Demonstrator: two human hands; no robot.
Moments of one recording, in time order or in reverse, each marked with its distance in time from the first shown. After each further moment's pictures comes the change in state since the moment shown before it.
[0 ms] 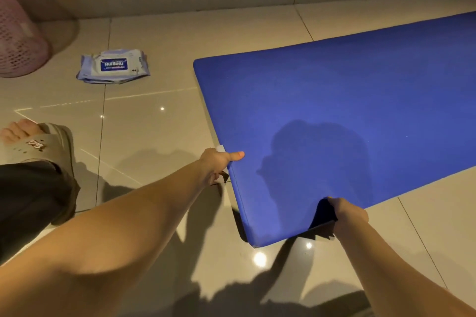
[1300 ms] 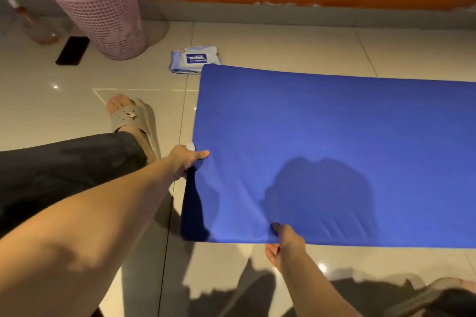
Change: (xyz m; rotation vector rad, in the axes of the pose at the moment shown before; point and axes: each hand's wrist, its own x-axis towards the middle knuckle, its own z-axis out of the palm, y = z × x) left_hand -0.049 -0.113 -0.220 -0.127 0.256 -0.012; right_hand -0.184 0.187 0.089 -0.012 -0.432 0.148
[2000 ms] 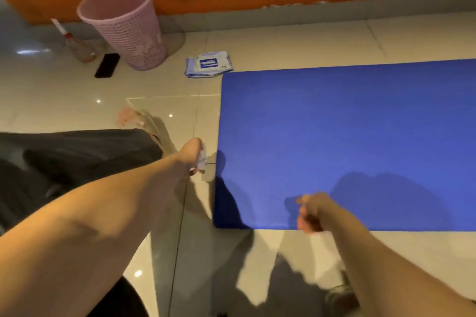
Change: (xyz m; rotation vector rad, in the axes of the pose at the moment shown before) left_hand -0.057 0.000 0.011 -0.030 0.039 0.011; right_hand -0.005 -0.092 -0.049 -0.811 -0.170 -0.234
